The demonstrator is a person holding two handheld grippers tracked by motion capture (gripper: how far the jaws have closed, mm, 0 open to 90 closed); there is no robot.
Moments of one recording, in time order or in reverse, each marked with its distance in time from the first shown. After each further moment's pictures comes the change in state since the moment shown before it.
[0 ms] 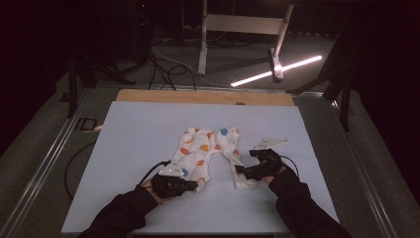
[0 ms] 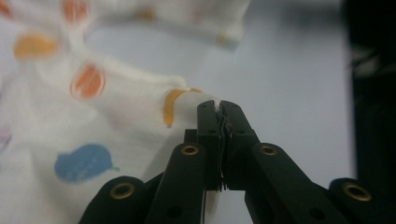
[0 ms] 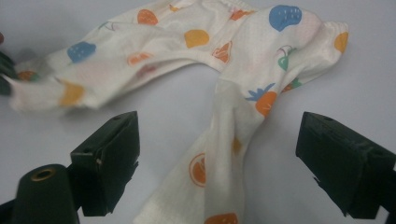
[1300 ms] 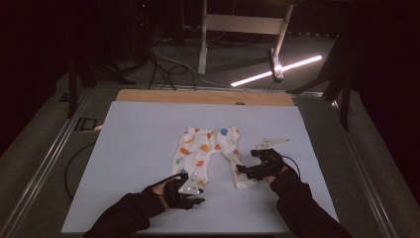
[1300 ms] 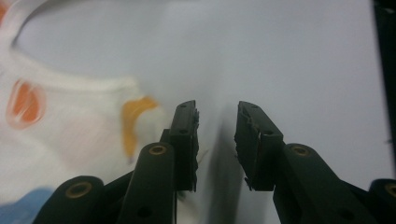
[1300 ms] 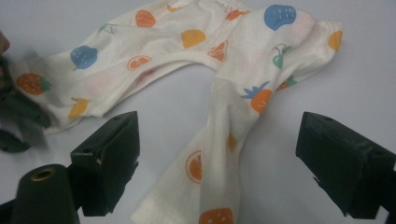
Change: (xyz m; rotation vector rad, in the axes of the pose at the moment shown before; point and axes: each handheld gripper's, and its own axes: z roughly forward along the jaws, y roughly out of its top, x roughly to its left) left arm -0.019 0.003 0.026 0.163 0.042 0.277; right arm -0.003 -0.002 -0.003 -0.004 -0.002 0.006
